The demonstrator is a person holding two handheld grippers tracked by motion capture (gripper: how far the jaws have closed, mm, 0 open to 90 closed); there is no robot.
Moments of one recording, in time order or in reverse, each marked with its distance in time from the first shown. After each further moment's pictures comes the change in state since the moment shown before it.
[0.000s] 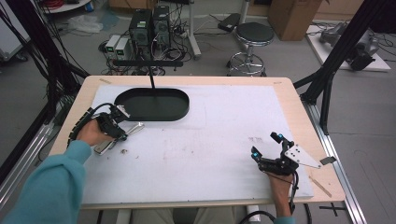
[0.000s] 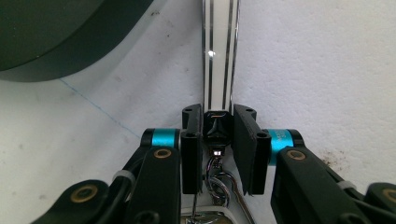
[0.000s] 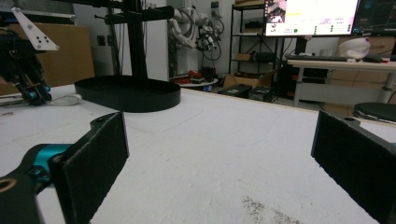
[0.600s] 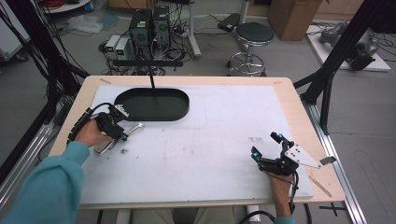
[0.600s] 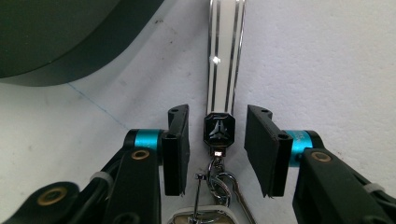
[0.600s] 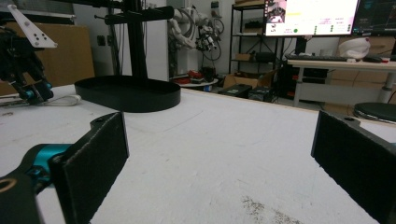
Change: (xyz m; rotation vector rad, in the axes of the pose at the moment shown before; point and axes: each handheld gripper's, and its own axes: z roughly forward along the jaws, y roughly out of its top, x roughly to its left) left arm 0.000 -0.001 -0.004 -0.017 0.007 0.029; right arm 0.000 0.000 0.000 0.001 -0.002 0.005
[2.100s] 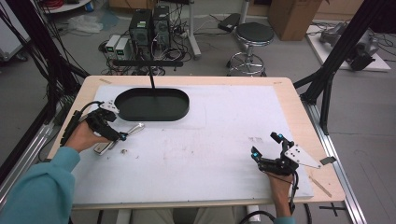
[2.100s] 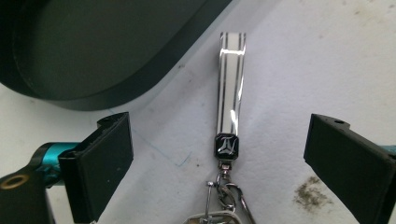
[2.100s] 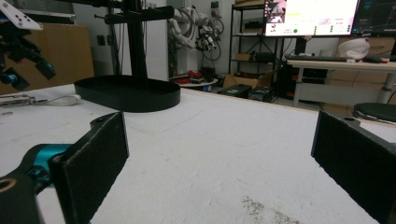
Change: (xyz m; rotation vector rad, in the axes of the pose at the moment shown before) left arm 0.003 -0.018 -0.020 -0.227 0.032 -0.017; right arm 0.000 0.000 0.000 -0.005 0.000 -0.009
